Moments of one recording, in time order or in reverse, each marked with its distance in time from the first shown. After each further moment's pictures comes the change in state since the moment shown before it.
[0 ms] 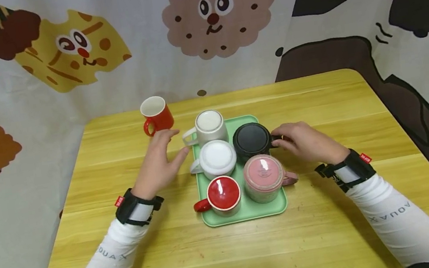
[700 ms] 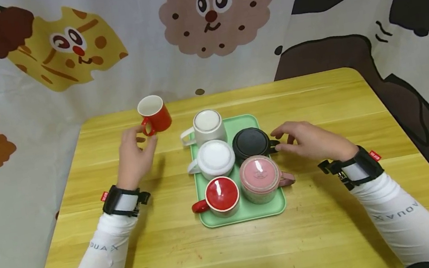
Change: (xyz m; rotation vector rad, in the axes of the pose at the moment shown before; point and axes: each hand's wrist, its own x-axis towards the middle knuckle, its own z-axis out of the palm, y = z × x) left_hand 0.010 -0.060 -0.013 -0.068 0.243 -0.186; right_hand -0.005 -0.001 -0.018 0.079 -0.177 0.142
